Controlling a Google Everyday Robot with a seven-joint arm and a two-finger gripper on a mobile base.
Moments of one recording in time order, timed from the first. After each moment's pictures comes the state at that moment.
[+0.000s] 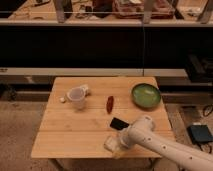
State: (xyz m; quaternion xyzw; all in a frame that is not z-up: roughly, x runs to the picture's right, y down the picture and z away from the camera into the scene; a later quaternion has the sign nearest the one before) arm 0.063 0.299 0.781 0.12 -0.31 -0.92 0.21
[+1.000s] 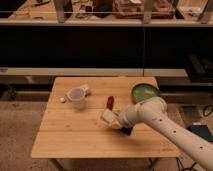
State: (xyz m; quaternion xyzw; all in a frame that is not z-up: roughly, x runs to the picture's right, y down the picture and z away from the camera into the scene) arm 0.046 0.129 0.738 0.25 -0.21 -0.90 0.28
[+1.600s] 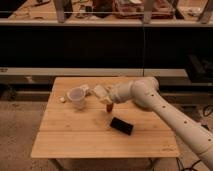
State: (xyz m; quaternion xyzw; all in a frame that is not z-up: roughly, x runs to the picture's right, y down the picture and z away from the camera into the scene) arm -0.021 0.020 0.753 0.33 -0.18 -0.88 0.28
